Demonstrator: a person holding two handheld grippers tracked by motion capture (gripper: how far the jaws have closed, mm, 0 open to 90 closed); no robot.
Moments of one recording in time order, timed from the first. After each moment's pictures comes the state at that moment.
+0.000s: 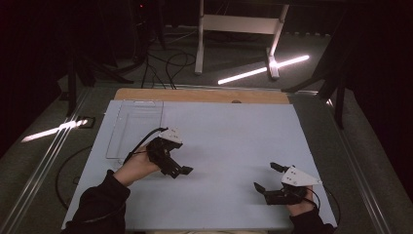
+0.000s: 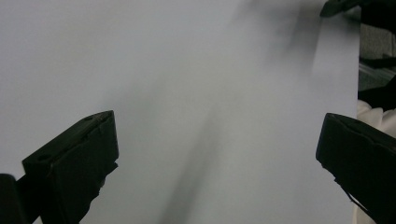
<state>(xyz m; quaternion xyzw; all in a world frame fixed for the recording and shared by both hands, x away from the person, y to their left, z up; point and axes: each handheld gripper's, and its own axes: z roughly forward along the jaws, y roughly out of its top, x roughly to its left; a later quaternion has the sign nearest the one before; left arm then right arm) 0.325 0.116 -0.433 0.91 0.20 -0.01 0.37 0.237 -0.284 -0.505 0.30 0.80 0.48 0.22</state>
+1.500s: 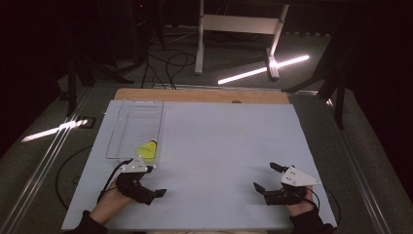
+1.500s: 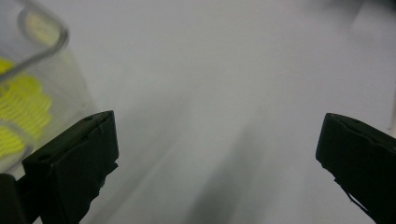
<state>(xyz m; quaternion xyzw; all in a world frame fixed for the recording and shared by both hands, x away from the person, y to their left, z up) 0.260 0.199 -0.505 0.85 0.32 0.04 0.41 0.237 -0.283 -0.505 0.30 0.80 0.47 0.22</state>
